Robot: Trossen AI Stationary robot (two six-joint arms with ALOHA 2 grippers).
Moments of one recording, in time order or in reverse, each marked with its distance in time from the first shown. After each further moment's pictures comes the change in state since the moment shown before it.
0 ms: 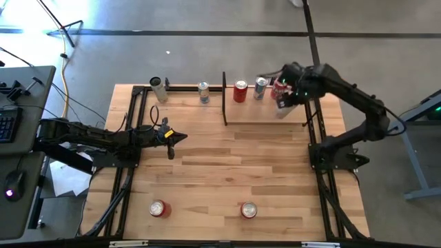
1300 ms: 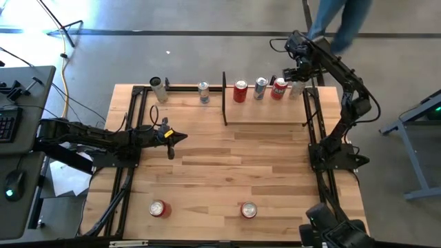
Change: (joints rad) left arm 0.000 0.000 0.000 0.008 0.003 -0.010; right arm -0.497 0.322 0.147 0.096 0.058 -0.347
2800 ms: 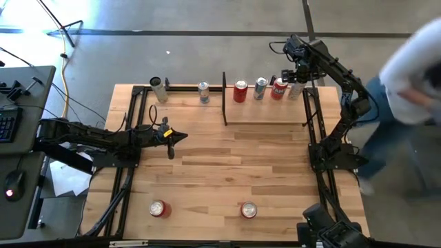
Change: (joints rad) left arm 0.000 0.000 0.000 0.031 0.000 0.003; right arm 0.008 0.001 -0.066 0.051 -0.009 0.104
